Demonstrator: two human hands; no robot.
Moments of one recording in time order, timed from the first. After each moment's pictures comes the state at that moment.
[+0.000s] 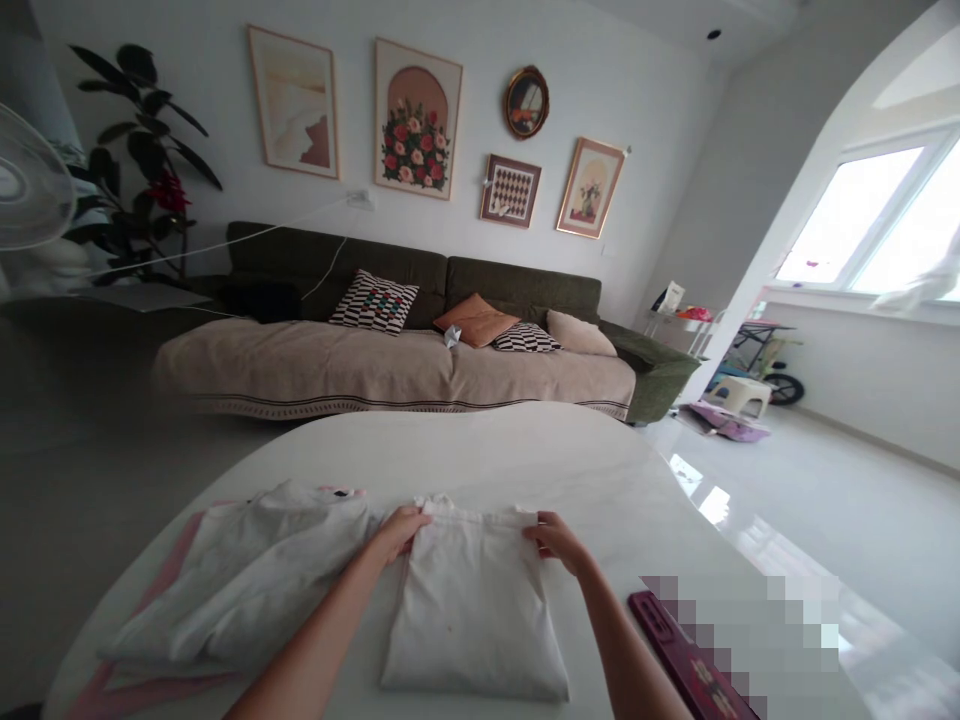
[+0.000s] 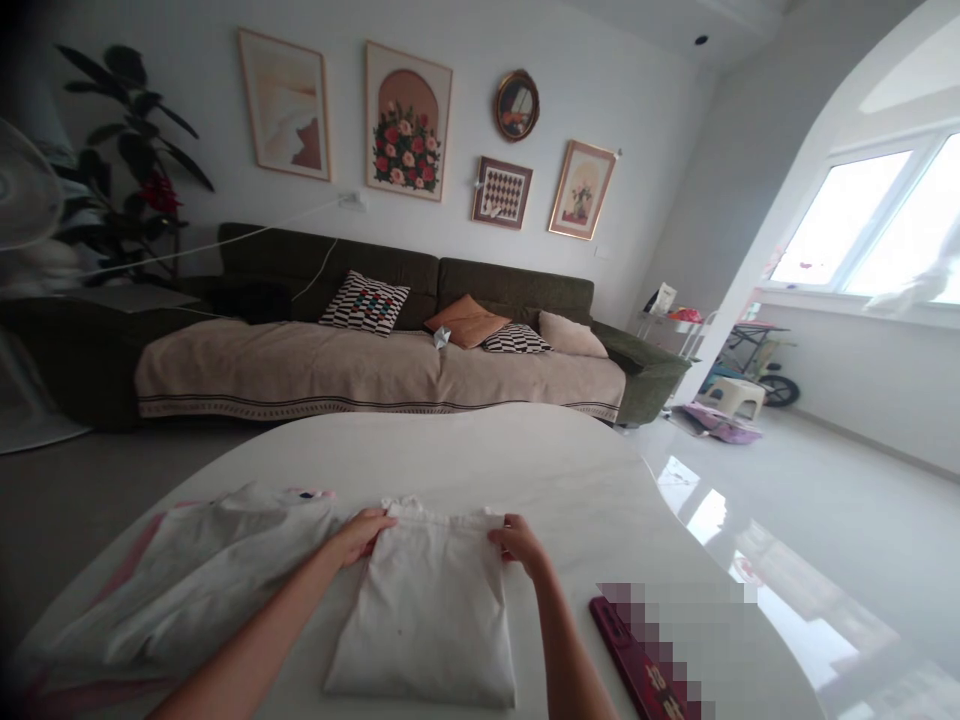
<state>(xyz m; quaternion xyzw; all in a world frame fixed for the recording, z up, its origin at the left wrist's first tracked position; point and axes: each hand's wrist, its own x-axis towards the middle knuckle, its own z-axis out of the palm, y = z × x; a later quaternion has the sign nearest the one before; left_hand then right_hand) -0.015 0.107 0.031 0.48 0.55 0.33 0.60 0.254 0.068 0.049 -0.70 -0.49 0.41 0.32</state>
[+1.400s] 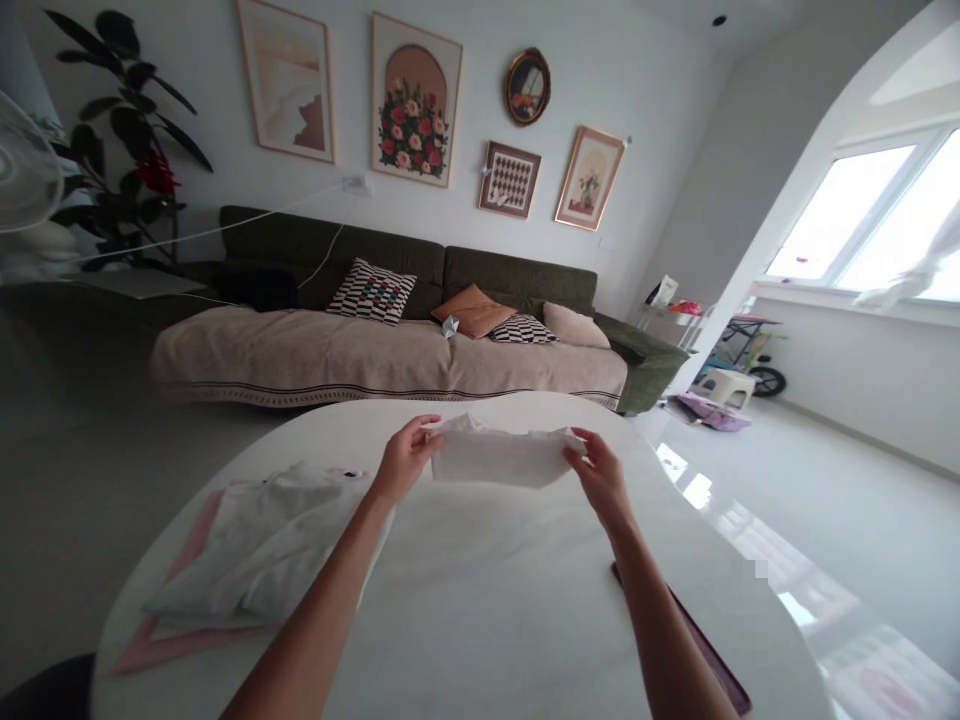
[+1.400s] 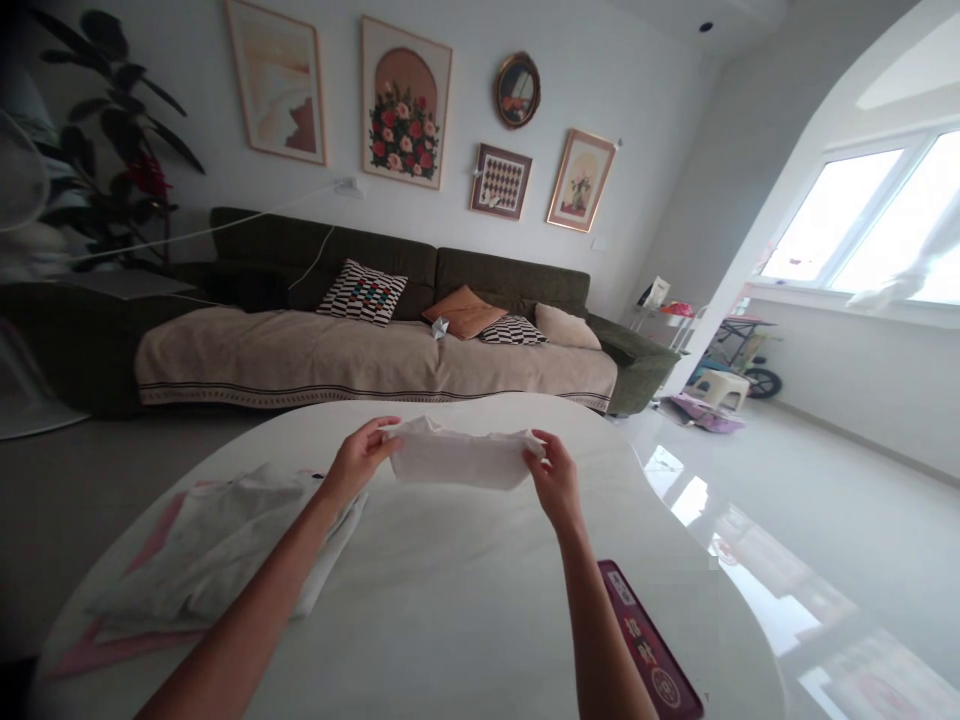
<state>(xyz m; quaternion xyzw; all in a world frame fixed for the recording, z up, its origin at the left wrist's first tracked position) -0.023 0.085 0.156 0.67 0.45 0.49 0.33 0.273 0.042 0.156 -0.62 -0.58 0.16 0.51</state>
